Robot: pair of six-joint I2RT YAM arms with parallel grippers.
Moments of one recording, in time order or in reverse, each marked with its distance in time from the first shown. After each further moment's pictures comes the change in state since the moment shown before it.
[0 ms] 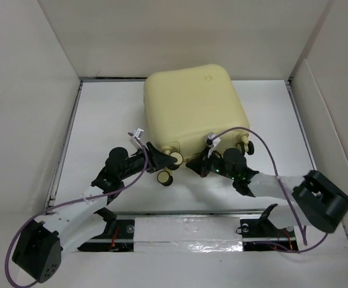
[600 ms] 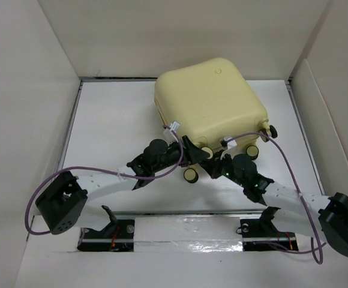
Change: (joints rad) left arm -0.401 0.486 0.291 0.173 -0.352 0.010; right arm -0.031 -0.370 -0.085 -0.404 0.153 0.039
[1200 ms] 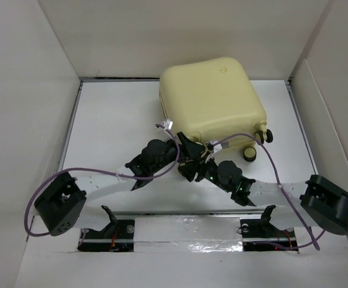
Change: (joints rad) left arm 0.028 0.027 0.013 0.036 -0.148 0.026; right arm 0.205 0.282 0.056 0.352 0.264 0.137
